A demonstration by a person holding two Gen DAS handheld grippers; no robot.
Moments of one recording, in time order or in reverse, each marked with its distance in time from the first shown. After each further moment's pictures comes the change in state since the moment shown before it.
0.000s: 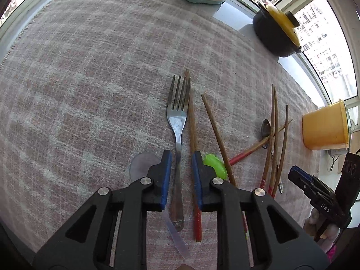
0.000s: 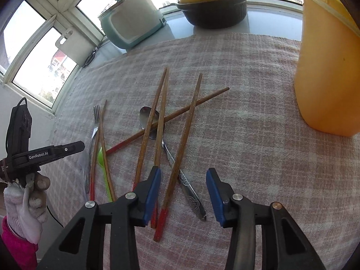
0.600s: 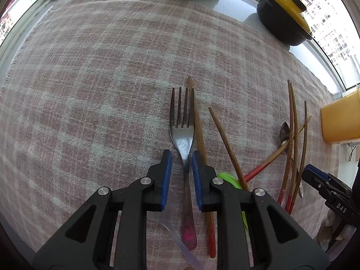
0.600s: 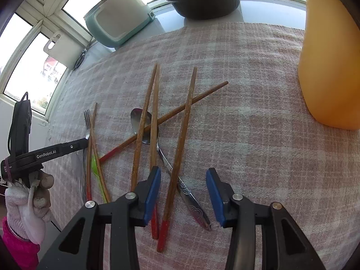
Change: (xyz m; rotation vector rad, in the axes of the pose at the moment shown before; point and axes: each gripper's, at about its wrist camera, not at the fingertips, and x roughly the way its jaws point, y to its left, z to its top) left arm 0.020 -0.011 0.013 0.093 0.002 0.112; right arm 0.019 0.000 0.010 0.066 0.039 -0.011
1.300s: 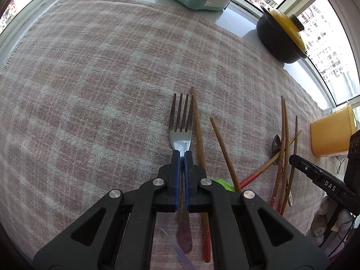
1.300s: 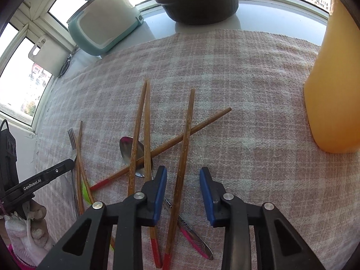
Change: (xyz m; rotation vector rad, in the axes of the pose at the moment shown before) left arm -0.018 0.033 -0.013 -0.072 -0.074 -0.088; right arm 0.016 0.011 0.032 0.011 -0.014 -0.101
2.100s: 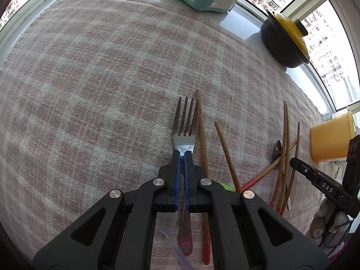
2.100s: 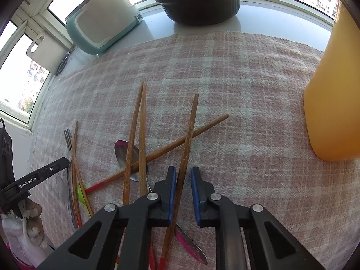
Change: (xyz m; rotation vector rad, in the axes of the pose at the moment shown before) left arm 0.016 -0.013 0.010 -0.029 0.011 -0.004; right arm 0.002 -0.001 0.002 -0.015 0.007 -0.015
